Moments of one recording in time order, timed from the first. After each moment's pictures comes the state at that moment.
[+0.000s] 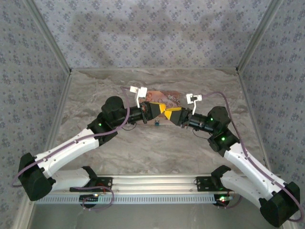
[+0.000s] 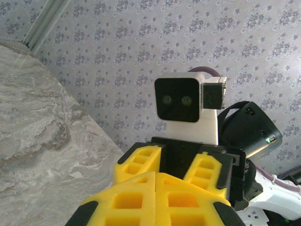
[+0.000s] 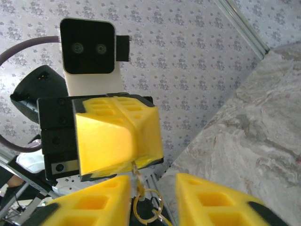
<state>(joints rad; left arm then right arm) -0.86 1.15 0.95 0.23 0.42 -0.80 0.55 0.85 0.66 0.29 -0.68 0.84</state>
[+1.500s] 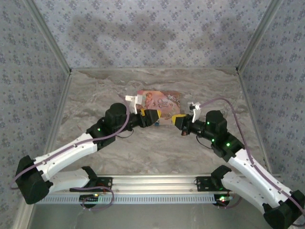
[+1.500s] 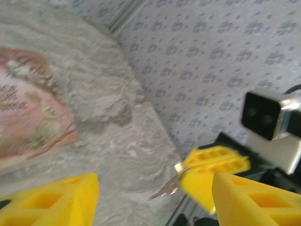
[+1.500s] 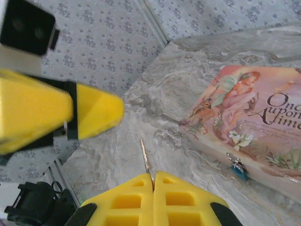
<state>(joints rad) -0.87 1.10 0.82 0.05 0.18 -0.83 0.58 0.75 0.66 -0.15 -0.36 0.48</state>
